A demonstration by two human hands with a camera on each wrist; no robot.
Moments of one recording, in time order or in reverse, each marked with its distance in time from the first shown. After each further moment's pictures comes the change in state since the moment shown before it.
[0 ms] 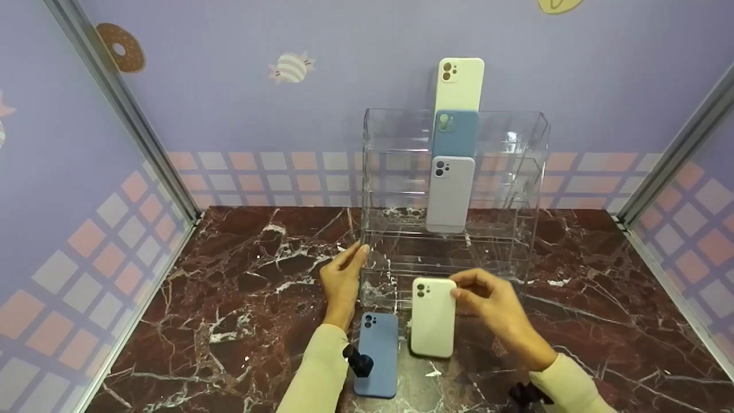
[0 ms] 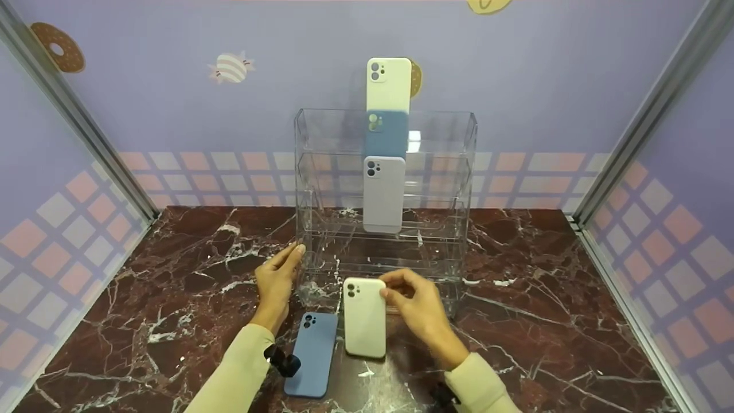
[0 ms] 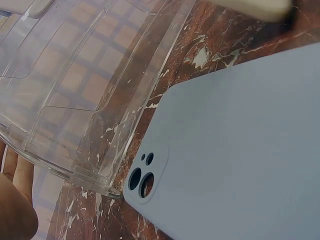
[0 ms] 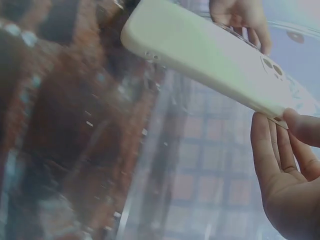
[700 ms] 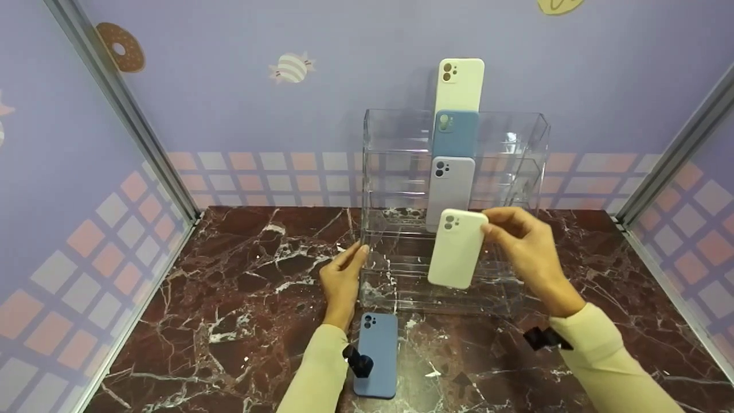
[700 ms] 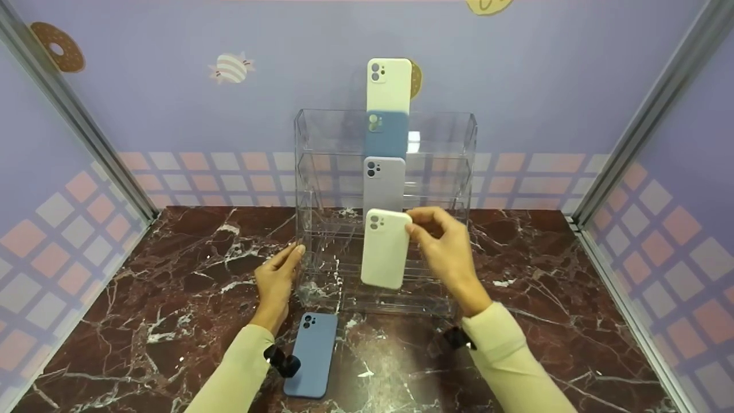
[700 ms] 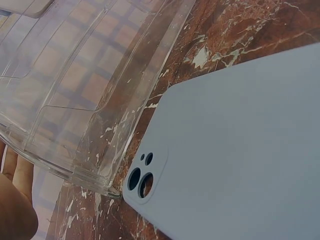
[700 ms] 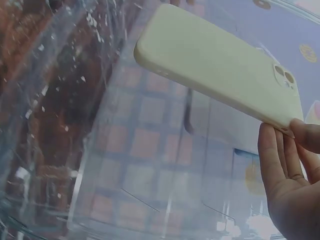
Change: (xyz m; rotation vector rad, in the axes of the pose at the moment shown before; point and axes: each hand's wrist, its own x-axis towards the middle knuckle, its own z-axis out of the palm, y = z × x) left_hand 0.016 -0.037 -0.002 -0.001 0.005 -0.011; right_hand 0.050 -0.068 -0.048 -0.104 0.181 -0.206
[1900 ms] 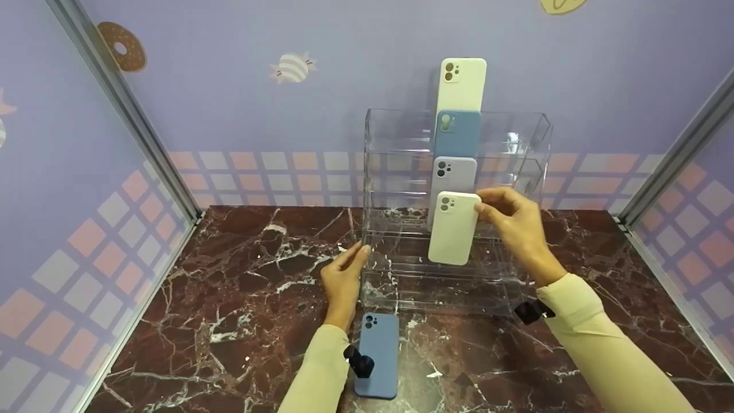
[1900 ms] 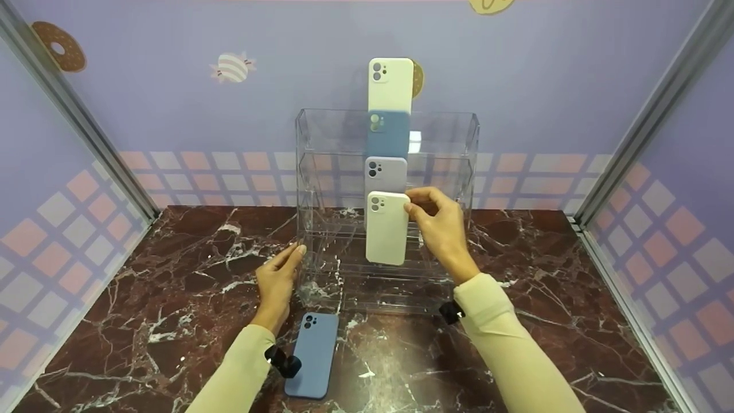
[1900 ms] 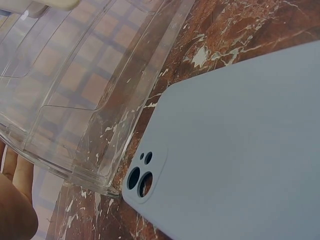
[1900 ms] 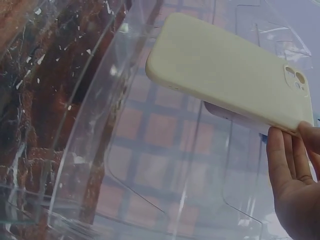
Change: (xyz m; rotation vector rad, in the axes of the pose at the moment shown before) left_hand 0.000 0.001 0.000 0.013 -0.007 0.005; right_hand 0.046 0.017 0.010 0.040 0.025 -0.022
